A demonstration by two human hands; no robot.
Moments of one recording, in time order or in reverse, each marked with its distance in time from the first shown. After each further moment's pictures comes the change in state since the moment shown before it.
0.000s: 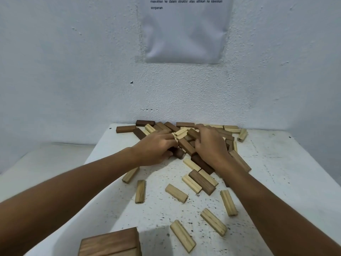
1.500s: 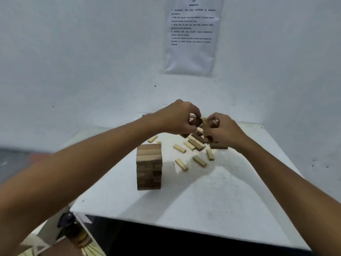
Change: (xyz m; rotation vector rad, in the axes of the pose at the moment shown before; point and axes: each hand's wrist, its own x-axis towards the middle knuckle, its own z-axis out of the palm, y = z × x) left_hand -0.025 0.205 -0.184 -0.169 -0.007 -0.330; right_hand -0.163 -0.055 -0.172 0.522 -0.176 0.082
